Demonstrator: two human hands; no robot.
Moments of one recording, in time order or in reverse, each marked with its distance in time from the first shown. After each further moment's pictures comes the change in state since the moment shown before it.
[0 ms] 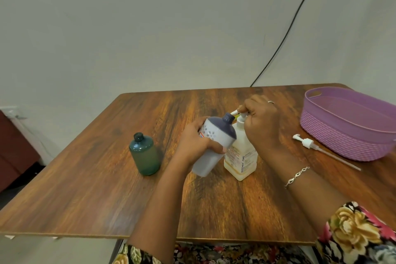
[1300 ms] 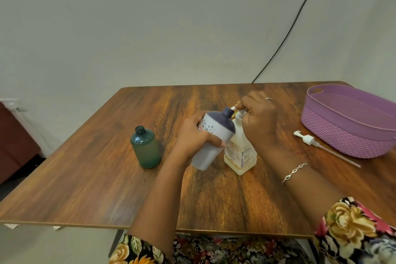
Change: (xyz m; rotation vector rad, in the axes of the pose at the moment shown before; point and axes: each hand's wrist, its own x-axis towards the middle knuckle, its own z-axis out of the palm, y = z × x) left_hand -0.001 -0.002 -0.004 -0.040 0.013 -0.019; right_hand -0.002 -0.002 0.007 -0.028 -0.020 -0.041
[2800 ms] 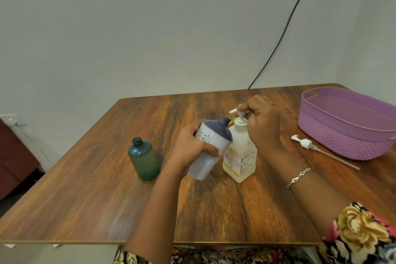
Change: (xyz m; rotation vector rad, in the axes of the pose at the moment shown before) left_hand -0.003 0.008 0.001 0.041 -0.024 -0.002; right_hand 0.005 0.010 -0.008 0.190 0.094 0.096
